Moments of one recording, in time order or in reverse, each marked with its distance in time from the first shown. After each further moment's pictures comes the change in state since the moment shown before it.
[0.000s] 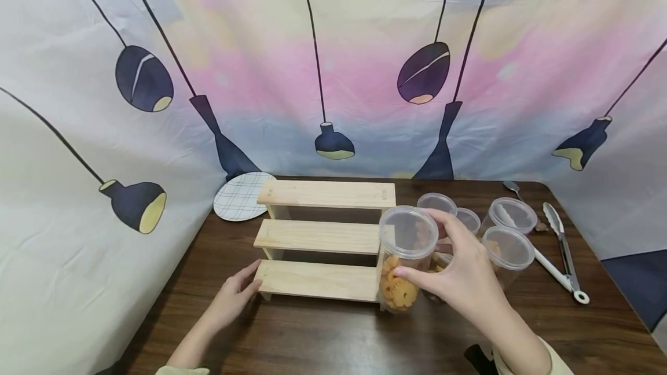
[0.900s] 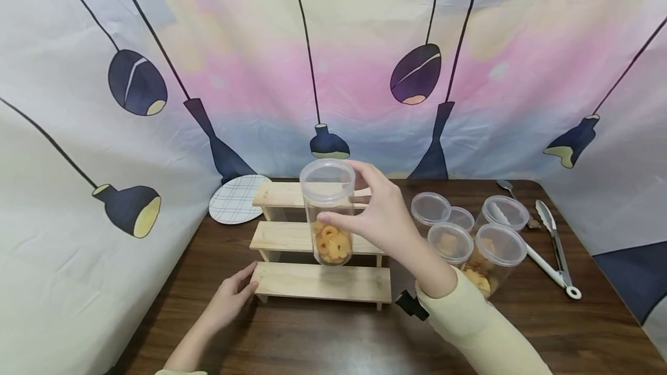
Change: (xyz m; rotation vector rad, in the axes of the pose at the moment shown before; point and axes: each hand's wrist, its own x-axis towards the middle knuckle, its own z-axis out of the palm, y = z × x) left_hand 0.003 0.004 0.000 0.046 0.004 -0.033; right_hand 0.088 -0.043 0.062 0.274 -0.070 -0.089
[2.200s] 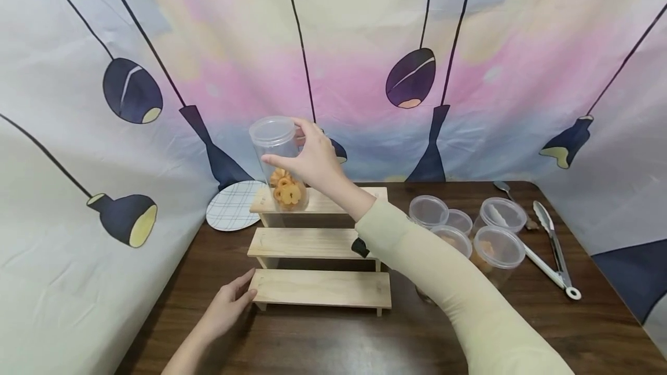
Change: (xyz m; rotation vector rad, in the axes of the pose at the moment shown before) left_hand 0.003 -0.002 -0.002 -0.085 -0.035 0.021; right_hand 0.116 0.014 0.078 -0.036 -0.021 0.103
